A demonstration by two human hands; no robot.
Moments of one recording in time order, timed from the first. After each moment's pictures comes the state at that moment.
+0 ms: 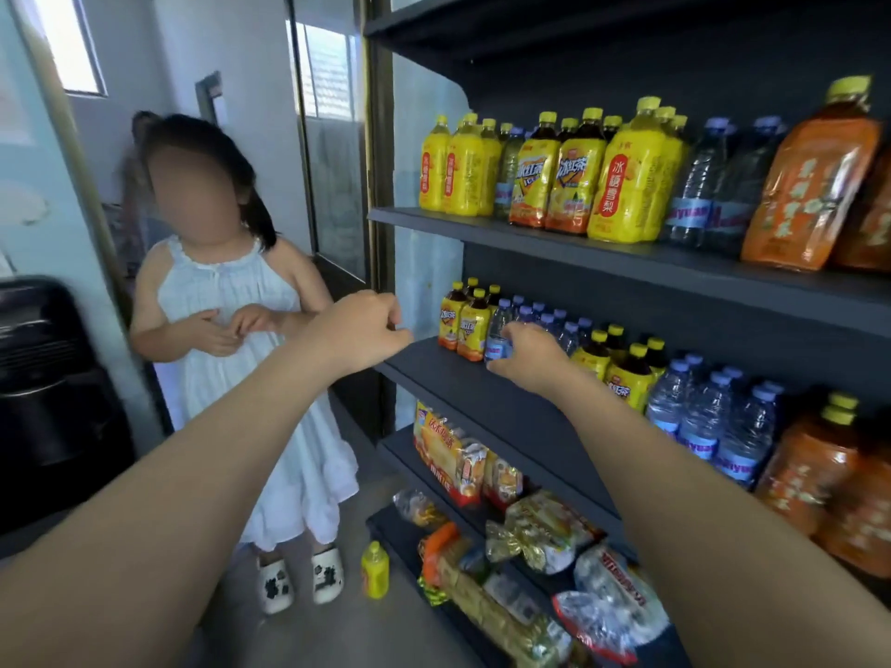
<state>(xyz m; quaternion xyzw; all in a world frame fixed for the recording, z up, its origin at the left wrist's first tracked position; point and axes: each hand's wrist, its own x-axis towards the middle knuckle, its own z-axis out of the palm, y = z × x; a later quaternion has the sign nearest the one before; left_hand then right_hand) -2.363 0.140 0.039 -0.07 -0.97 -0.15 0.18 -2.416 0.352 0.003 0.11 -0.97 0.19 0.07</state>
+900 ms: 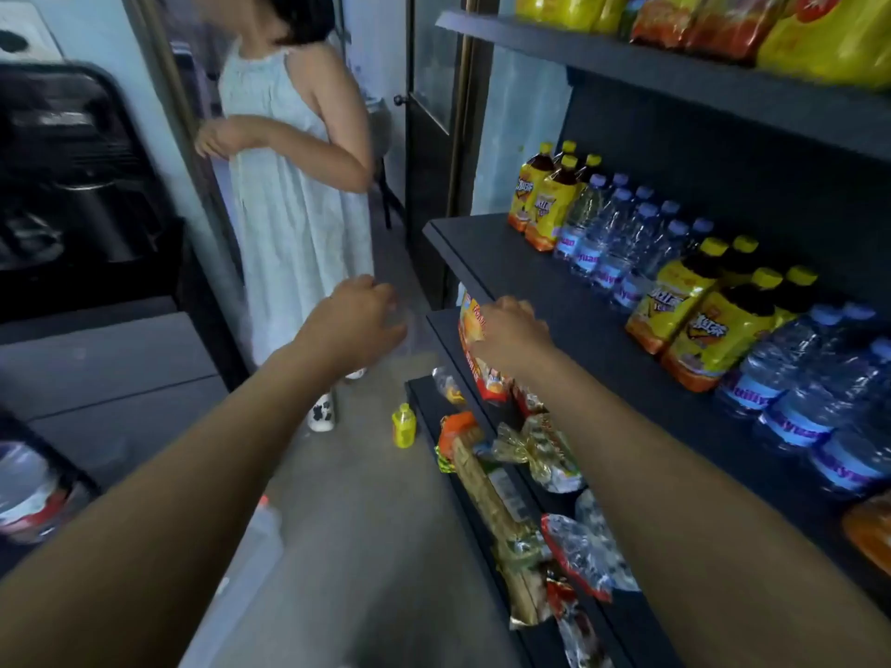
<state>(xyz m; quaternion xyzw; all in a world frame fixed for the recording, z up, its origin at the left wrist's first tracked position) -2.398 0.188 -0.121 0.12 -0.98 -0.14 0.12 -2.502 0.356 -0.140 0.27 -0.96 0.06 -0.06</state>
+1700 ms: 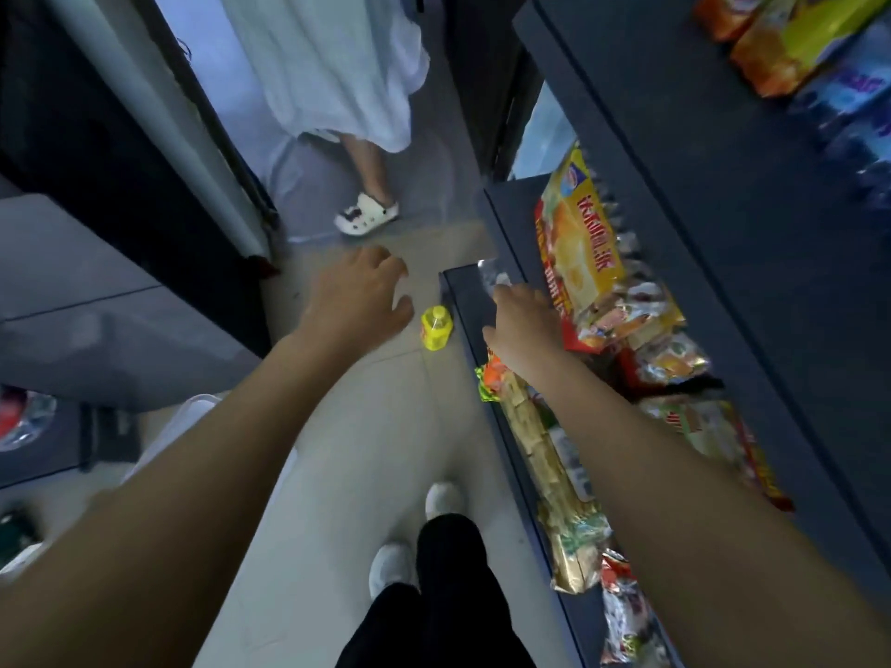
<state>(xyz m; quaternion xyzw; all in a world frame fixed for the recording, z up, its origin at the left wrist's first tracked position) -2.574 0.025 -0.374 0.15 -0.98 -0.13 -0.01 -2.674 0.194 -0.418 0.27 -0.95 0.02 -0.16</state>
